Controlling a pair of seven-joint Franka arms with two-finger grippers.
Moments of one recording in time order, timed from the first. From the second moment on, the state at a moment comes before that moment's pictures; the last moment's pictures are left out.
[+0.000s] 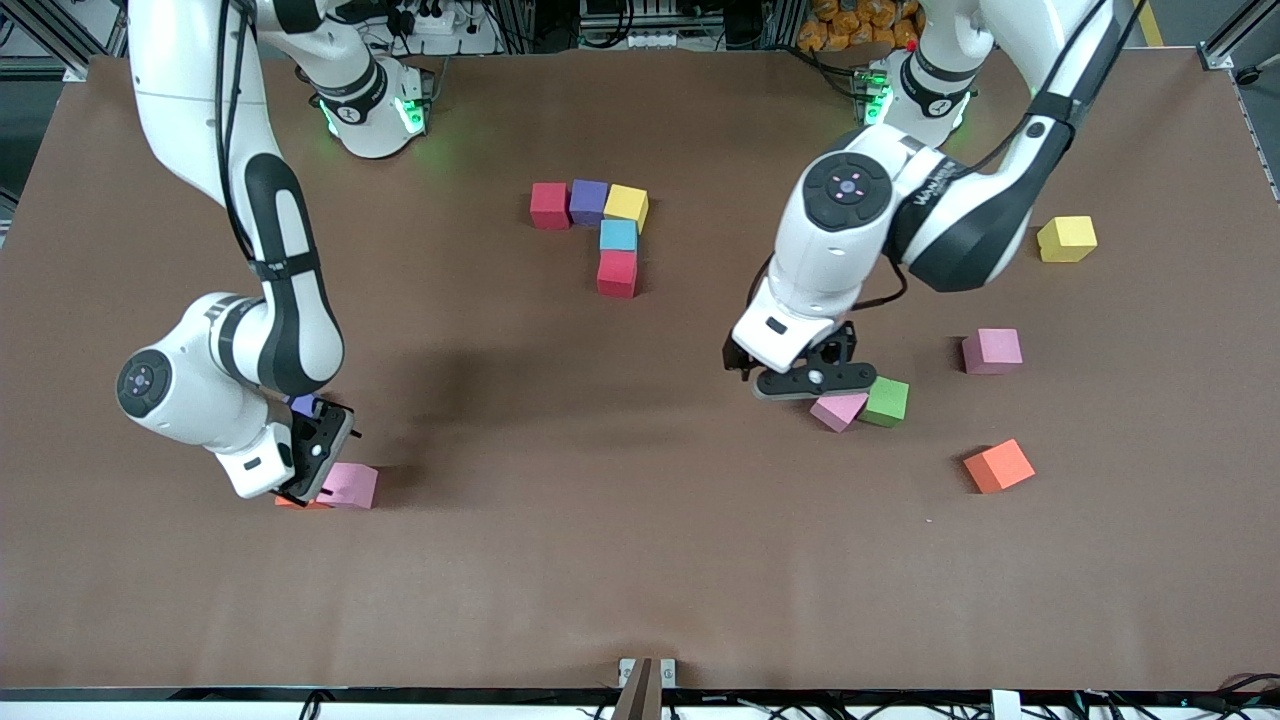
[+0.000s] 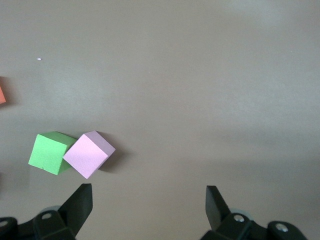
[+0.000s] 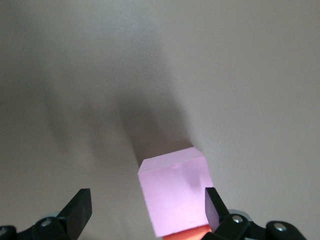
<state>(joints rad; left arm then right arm) -0.09 0.44 -0.57 -1.56 0.33 2.01 -0.80 0.46 0.66 -0.46 -1.70 0.57 2.31 -1.59</state>
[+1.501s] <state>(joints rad) 0.08 0.45 -0.57 -1.58 0.29 1.97 -0.50 0.33 0.74 -0.32 -1.65 0.60 2.43 -1.79</state>
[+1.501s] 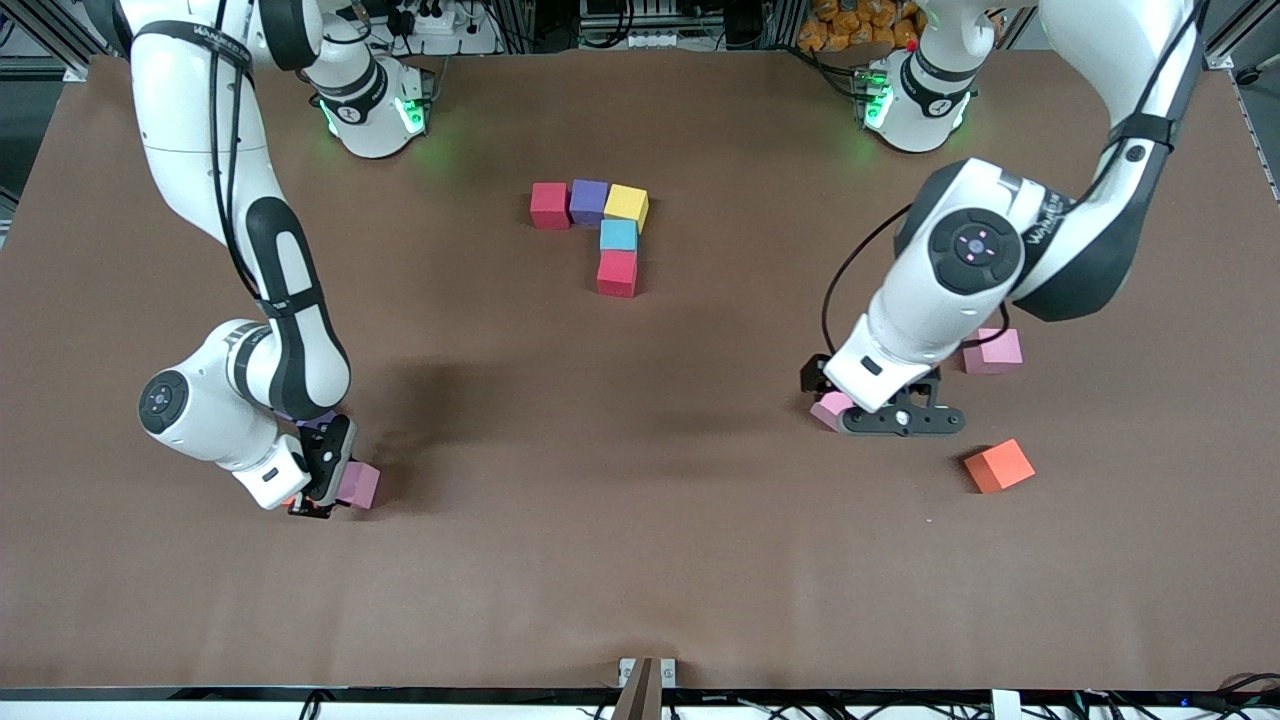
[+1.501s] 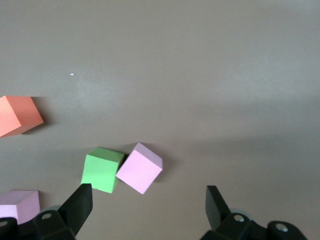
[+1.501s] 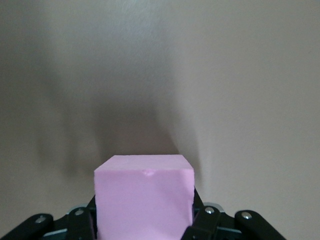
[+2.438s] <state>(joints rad) 0.10 0.52 -0.58 -1.67 0.29 1.97 -0.15 0.40 0.73 -0.30 -1.61 0.61 2.25 -1.74</state>
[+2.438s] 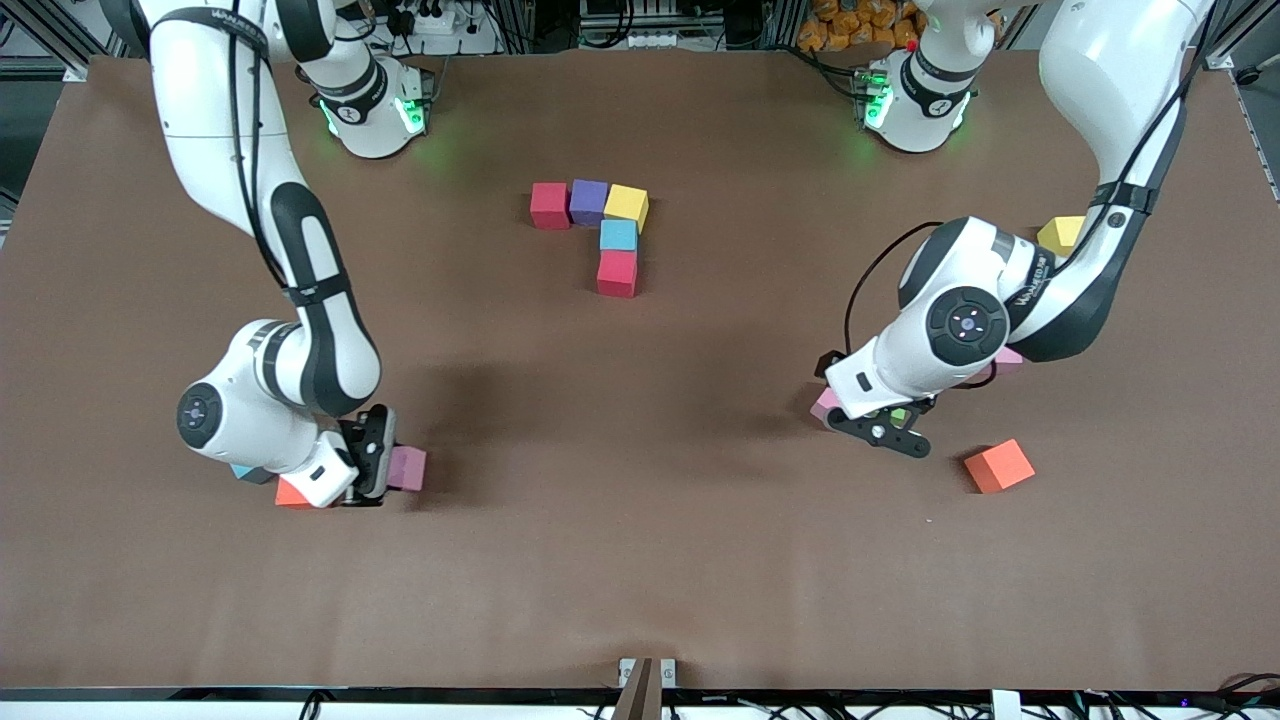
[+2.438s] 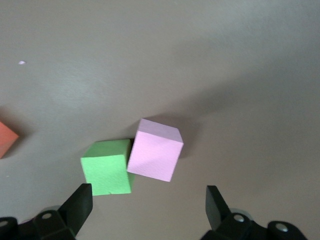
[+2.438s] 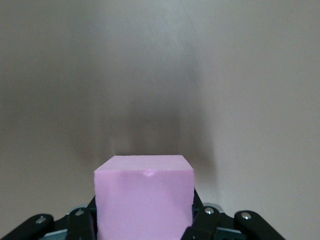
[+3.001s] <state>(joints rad) 0.08 0.55 -0.58 -1.78 0.37 2.12 -0.07 0.58 0.52 -0.30 -1.88 0.61 2.28 -1.58</state>
